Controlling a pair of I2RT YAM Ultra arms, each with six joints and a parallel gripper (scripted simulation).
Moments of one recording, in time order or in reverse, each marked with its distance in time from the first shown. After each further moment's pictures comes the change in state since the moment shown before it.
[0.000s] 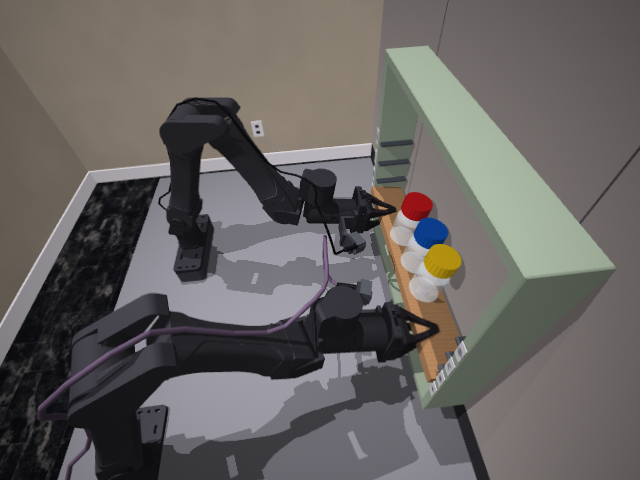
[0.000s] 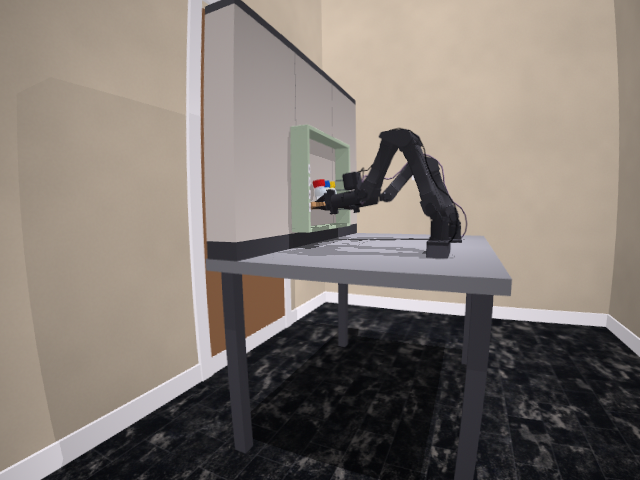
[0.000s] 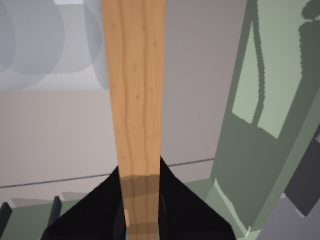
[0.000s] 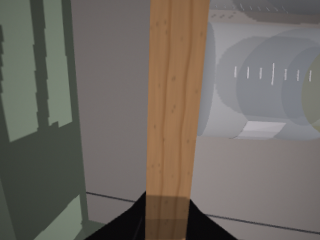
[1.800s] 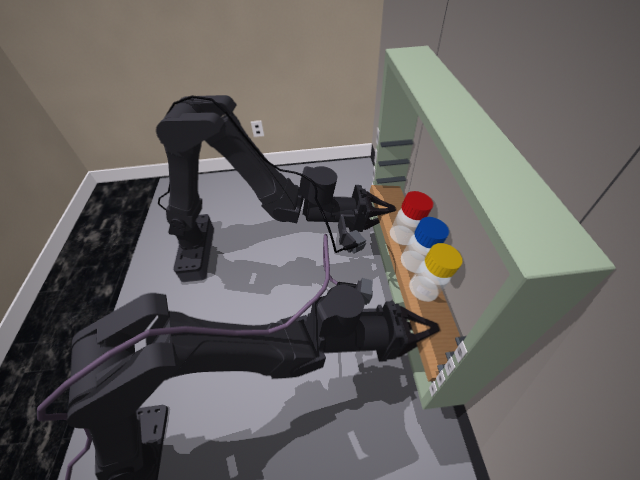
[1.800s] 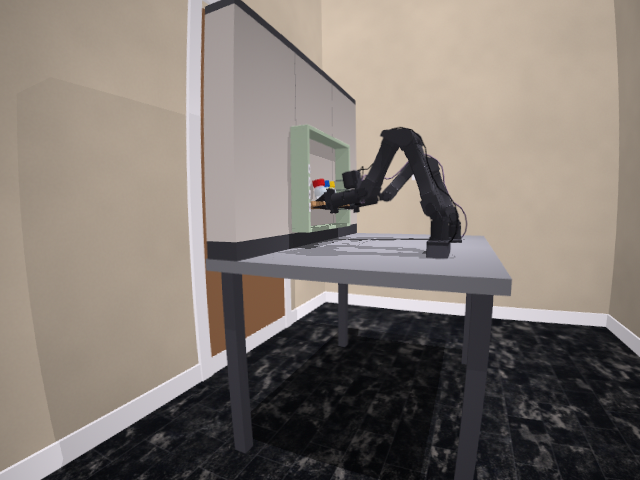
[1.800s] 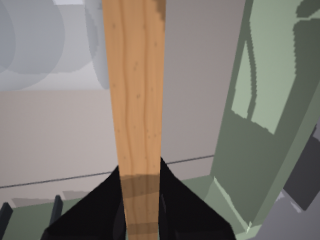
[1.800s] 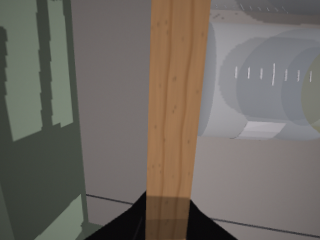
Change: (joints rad) left arm 0.002 -0.023 0.005 -0.048 -0.002 -0.001; right arm -0.001 0.000 0.011 -0.021 -0.008 0.005
